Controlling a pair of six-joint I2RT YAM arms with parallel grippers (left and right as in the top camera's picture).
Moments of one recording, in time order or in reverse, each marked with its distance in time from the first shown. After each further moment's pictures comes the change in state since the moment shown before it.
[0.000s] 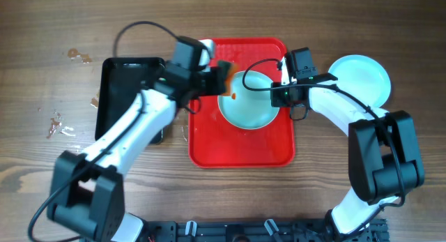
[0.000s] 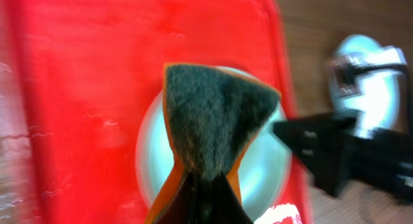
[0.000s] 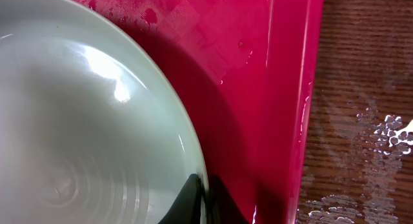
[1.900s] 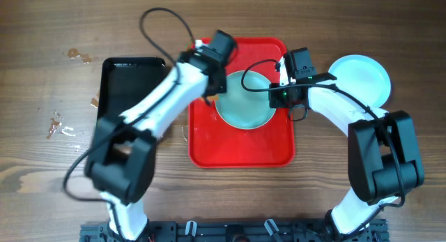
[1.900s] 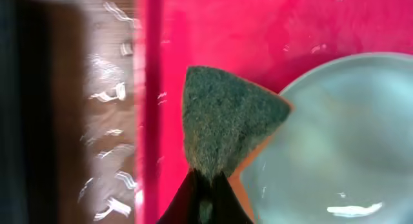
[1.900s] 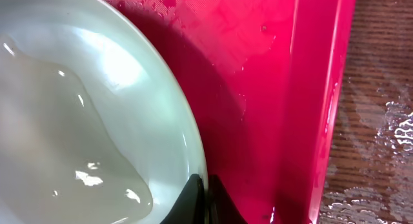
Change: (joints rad) left arm -0.066 0.263 0.339 -0.487 -0.435 -0.053; right arm 0.005 0.000 0.008 -0.032 -0.035 0.004
